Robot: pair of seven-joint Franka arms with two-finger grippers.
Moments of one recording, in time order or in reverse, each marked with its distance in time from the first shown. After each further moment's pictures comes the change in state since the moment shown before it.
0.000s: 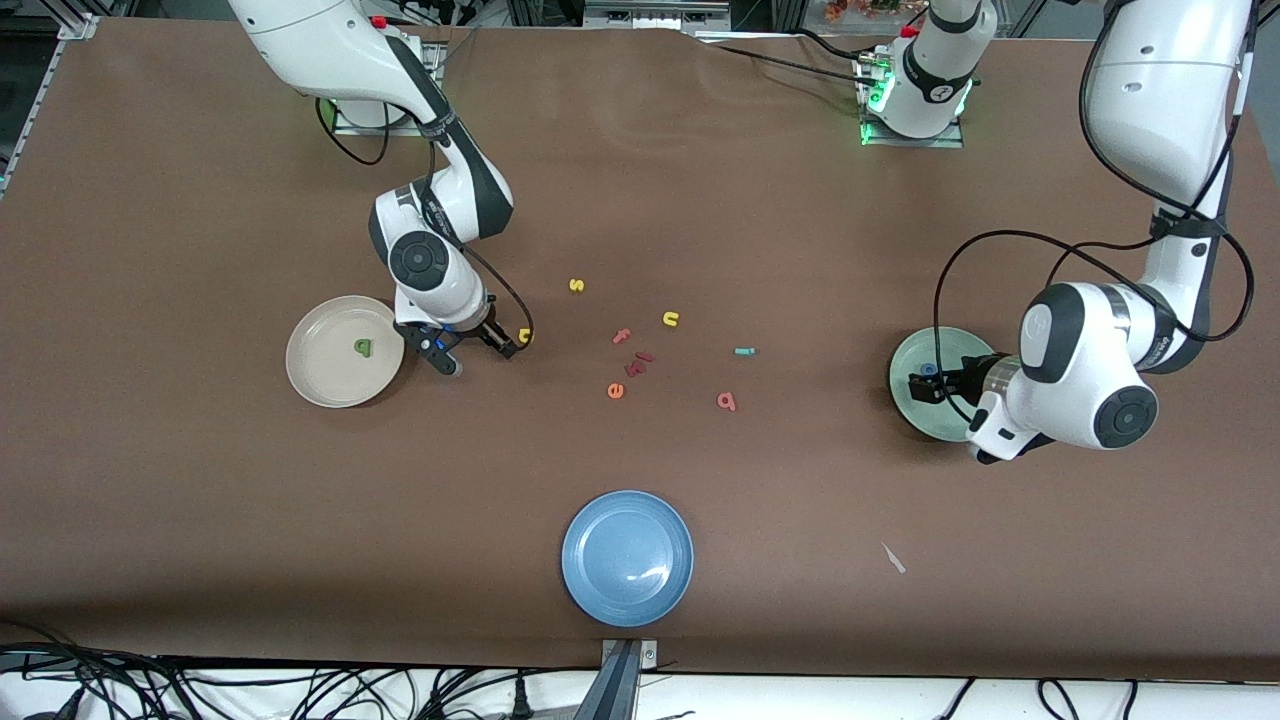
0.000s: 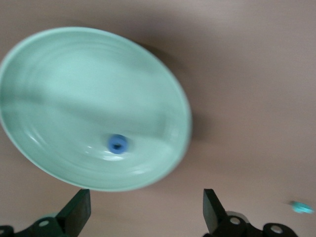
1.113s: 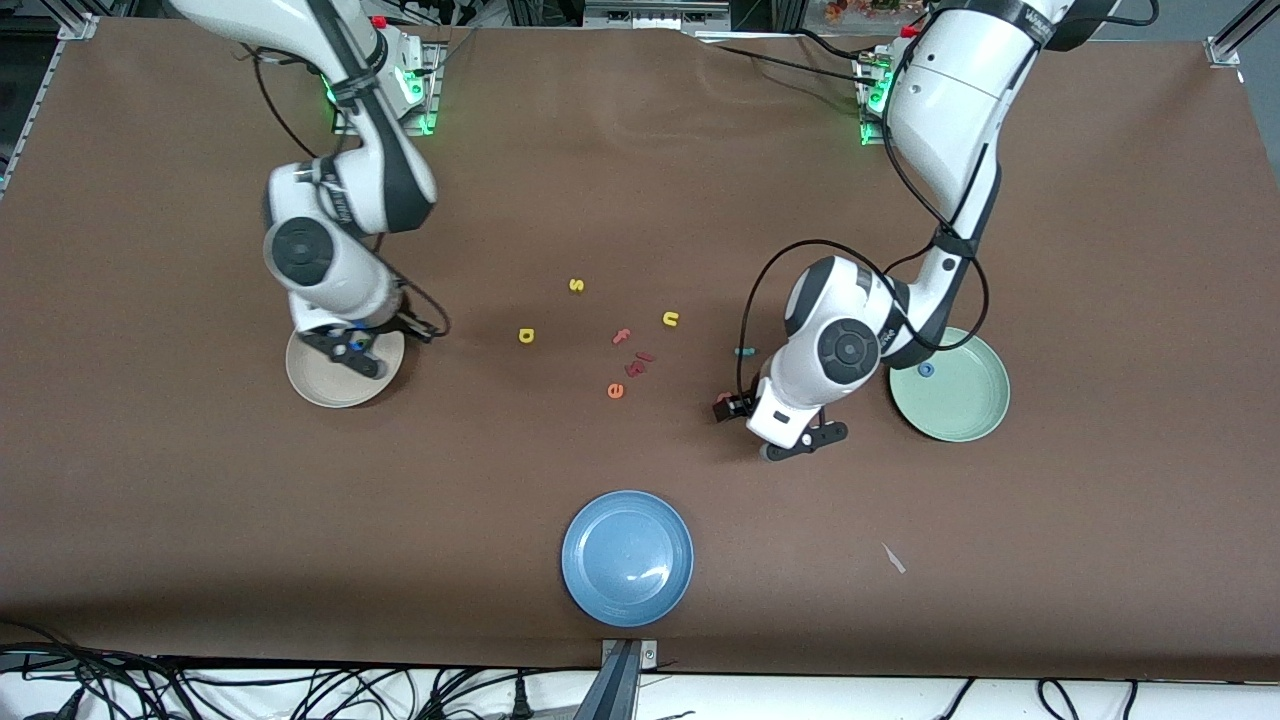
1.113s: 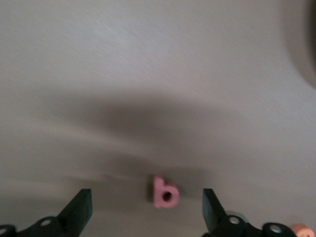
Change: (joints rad) left arm -0.412 0.153 -0.004 0.055 -0.038 0.505 -0.286; right arm -0.006 -0.208 -0.248 0.009 0.000 -0.300 -0.540
